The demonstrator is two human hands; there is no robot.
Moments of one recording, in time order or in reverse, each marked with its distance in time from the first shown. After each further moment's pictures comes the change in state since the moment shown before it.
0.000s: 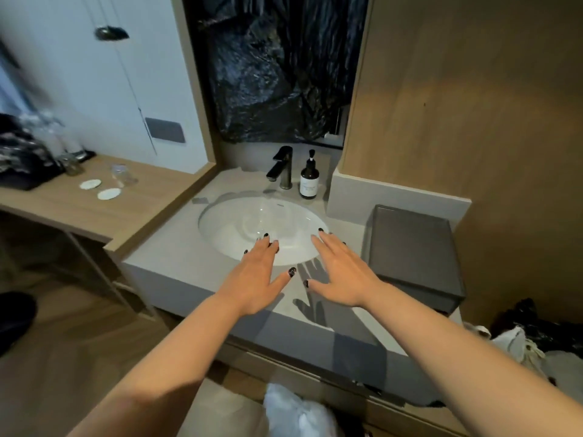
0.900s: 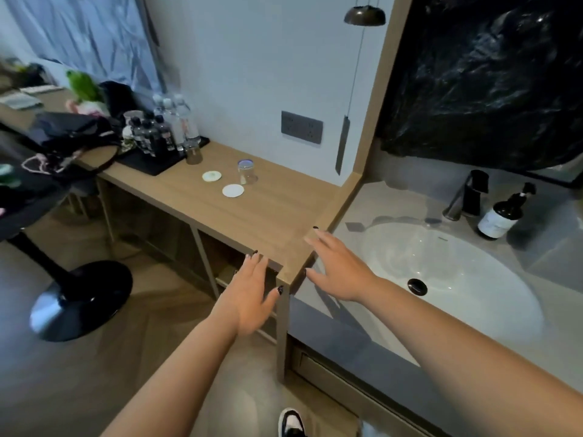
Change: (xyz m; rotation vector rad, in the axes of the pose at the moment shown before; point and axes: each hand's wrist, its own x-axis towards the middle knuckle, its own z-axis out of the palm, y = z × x) left_hand -0.034 -0.397 -0.143 -0.138 0.056 -0.354; right_hand 0.307 -0.334 0.095 0.113 -0.103 -0.143
